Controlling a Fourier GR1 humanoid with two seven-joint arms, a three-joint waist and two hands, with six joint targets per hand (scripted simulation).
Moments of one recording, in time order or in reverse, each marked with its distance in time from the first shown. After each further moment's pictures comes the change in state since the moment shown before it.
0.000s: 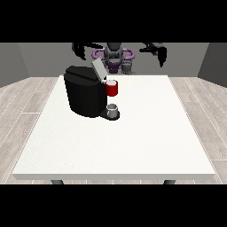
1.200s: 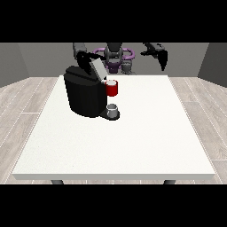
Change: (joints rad) left arm 0.154 0.049 -0.071 -0.281 0.086 0.064 0.044; right arm -0.251 -0.001 -0.023 0.249 0.058 0.029 -0.083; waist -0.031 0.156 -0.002
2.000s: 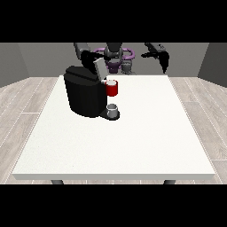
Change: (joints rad) left arm -0.024 0.032 0.001 0.032 0.006 0.035 0.001; right arm -0.087 0.032 0.020 0.048 0.040 -0.022 -0.007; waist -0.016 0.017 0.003
